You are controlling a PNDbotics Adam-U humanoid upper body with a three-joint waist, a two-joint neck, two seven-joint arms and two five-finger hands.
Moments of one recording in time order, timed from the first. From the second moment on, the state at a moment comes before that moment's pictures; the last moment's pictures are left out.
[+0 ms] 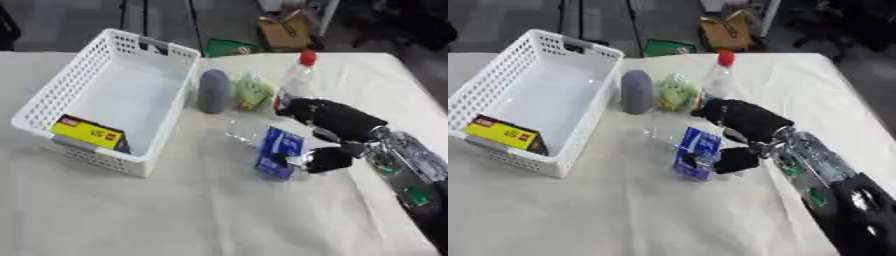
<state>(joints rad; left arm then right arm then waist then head) -0.30 0.28 0.32 -1.98 0.33 -0.57 0.04 -0.62 -0.46 0.38 -1.50 0.96 -0.20 0.36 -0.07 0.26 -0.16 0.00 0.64</state>
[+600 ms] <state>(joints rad) -0.30 0.27 0.32 -1.98 0.33 -0.57 0.04 -0.63 -0.42 0.37 -1.44 1.04 -0.22 0.34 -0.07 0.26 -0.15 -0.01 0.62</state>
